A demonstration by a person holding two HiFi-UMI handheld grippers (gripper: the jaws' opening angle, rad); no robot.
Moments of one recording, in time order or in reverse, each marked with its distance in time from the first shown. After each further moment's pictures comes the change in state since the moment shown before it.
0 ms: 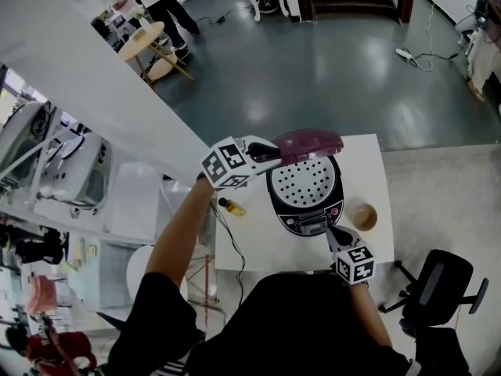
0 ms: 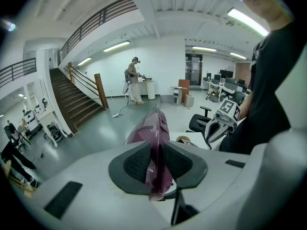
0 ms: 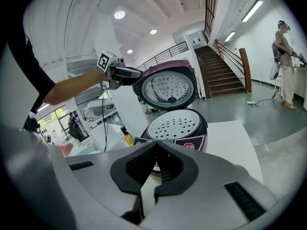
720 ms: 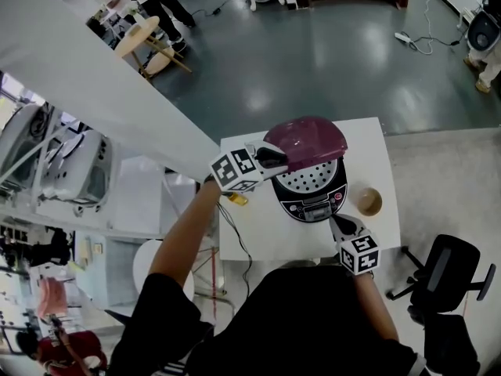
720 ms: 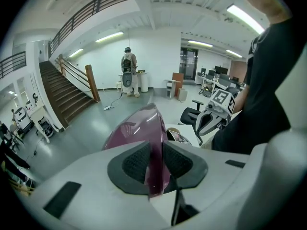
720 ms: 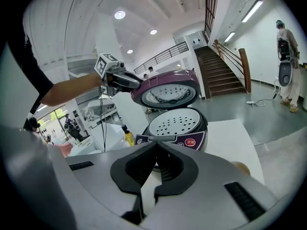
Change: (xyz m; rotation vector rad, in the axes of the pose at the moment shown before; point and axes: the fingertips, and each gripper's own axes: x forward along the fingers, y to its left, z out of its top) left arm 0.027 -0.050 -0.031 0.006 0.088 -0.088; right arm -0.004 0.005 -0.009 -0.003 -0.001 -0.002
